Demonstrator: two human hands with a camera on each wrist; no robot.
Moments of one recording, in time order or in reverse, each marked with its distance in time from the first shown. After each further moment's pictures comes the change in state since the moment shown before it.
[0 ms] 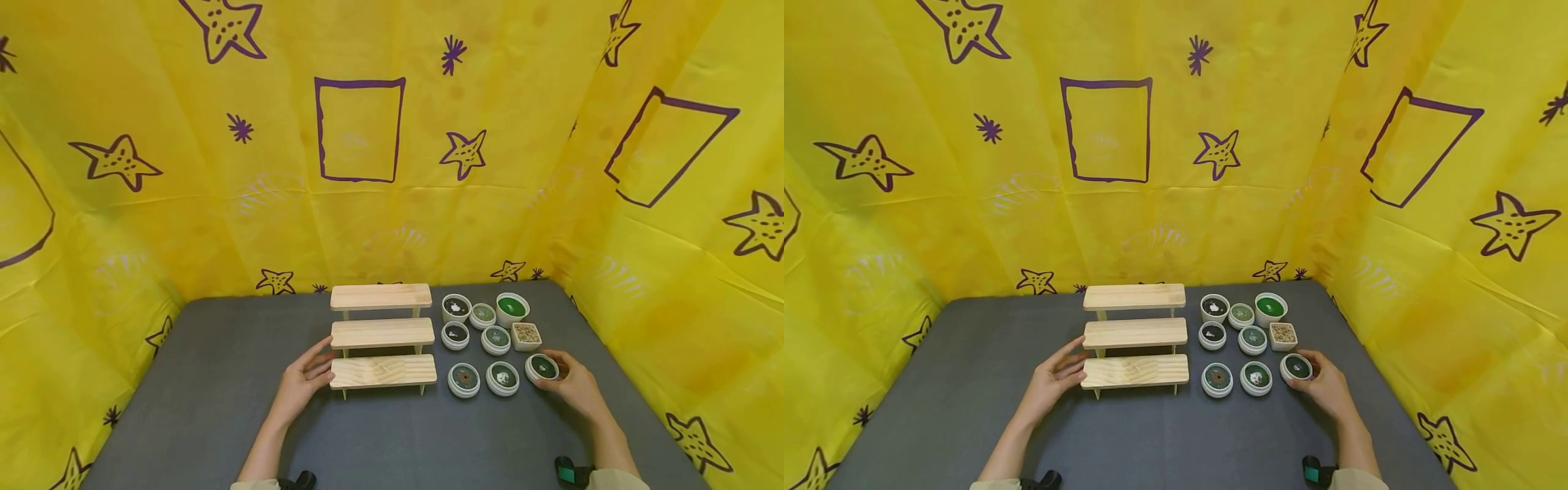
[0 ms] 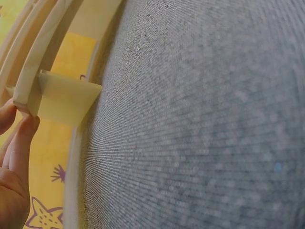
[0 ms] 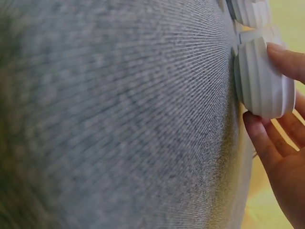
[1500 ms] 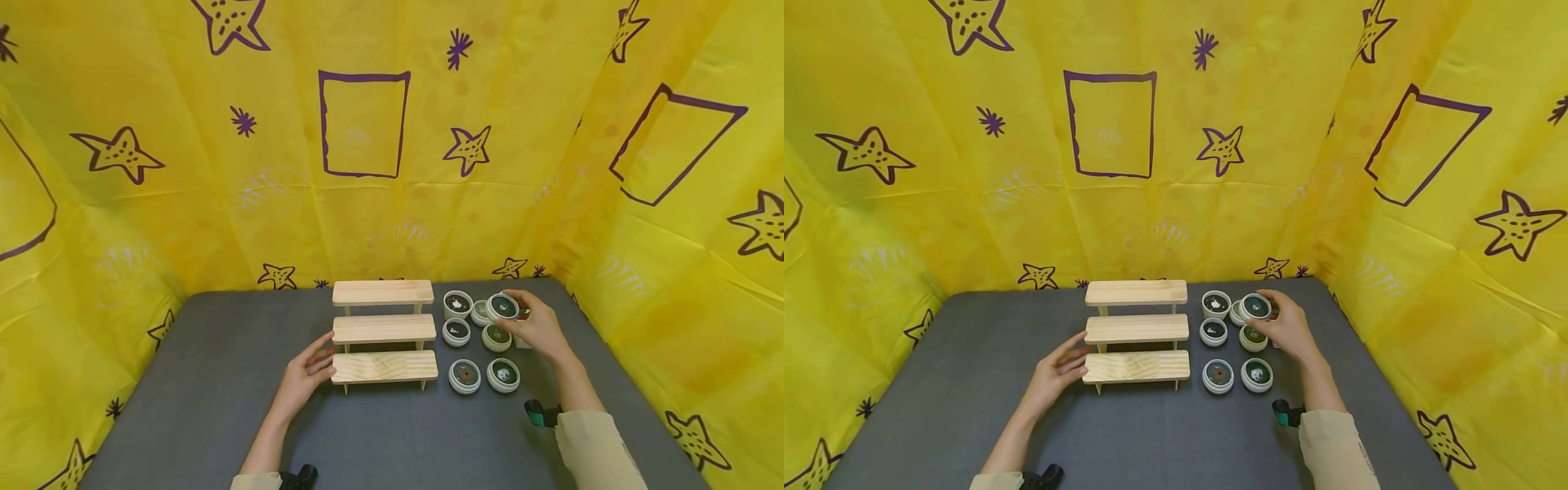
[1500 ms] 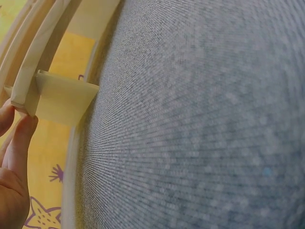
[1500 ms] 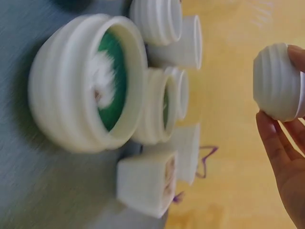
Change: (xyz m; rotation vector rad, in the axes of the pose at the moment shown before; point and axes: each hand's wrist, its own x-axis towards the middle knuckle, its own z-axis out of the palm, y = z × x) left_hand 0.002 -0.004 0.000 0.007 0.005 -0.005; right_hand 0.057 -0.112 -0.007 0.081 0.025 -0.232
